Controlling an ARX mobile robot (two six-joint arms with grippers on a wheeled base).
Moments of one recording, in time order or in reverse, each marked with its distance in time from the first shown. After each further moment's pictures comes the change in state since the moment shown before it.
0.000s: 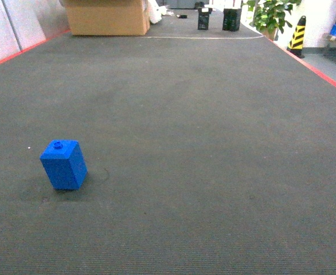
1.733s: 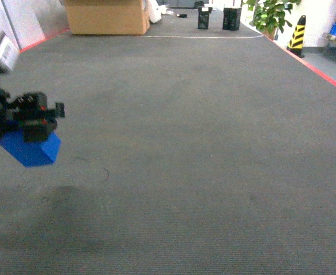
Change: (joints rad) left arm 0.011 0.929 0.547 0.035 0.078 -0.008; right arm 0.000 0.000 0.000 0.001 0.000 0.000
